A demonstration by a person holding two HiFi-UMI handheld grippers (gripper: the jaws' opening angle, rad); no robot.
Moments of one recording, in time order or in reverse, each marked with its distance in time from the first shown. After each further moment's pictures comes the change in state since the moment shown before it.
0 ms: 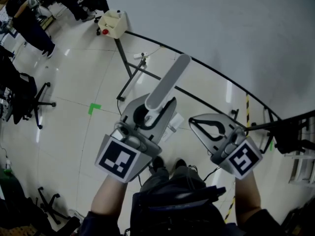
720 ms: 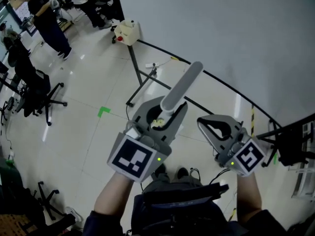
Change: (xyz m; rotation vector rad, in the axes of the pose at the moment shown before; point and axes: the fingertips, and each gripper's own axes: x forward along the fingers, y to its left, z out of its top) left arm -0.010 -0.068 0.032 0.116 0.100 0.042; right arm -0.057 0.015 0.031 0.046 -0.199 0.001
